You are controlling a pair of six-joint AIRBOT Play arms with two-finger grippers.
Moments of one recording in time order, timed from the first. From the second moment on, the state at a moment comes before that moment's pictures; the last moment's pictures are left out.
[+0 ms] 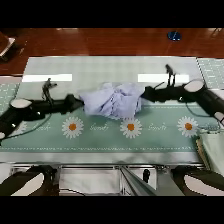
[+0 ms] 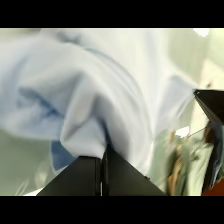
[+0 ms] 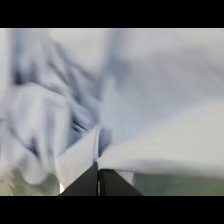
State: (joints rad) left arm 0.00 -1.10 0.65 0.33 -0.90 -1.11; right arm 0.10 -1.29 0.96 -0.71 0.85 1.30
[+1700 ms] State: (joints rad) left arm 0.22 -0.66 0.83 1.01 -0.94 -1.39; right arm 0.09 -0.55 0.88 -1.48 1.17 1.72
